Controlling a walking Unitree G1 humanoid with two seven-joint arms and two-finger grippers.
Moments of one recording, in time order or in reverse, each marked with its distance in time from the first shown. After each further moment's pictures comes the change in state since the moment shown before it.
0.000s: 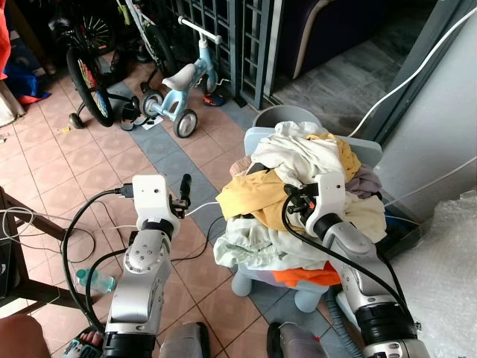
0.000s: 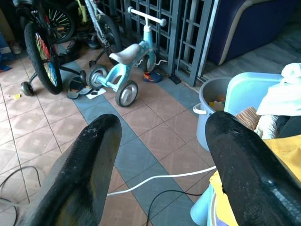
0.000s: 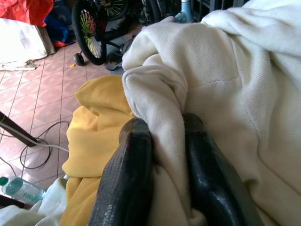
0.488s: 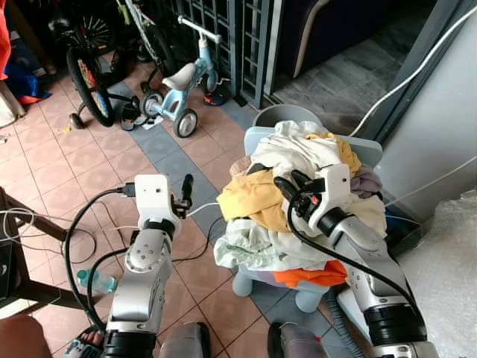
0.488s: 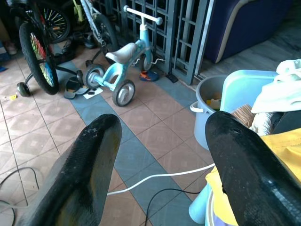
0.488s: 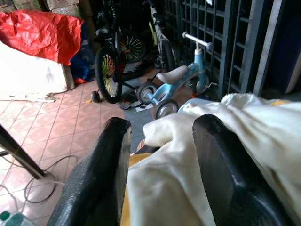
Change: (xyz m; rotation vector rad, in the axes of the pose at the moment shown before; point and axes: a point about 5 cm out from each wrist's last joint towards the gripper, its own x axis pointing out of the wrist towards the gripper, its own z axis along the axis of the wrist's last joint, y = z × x) left arm 0.001 -0.001 -0.001 0.001 0.006 -0.008; right arm 0.004 -0.003 0.046 -0.064 -0.200 0.051
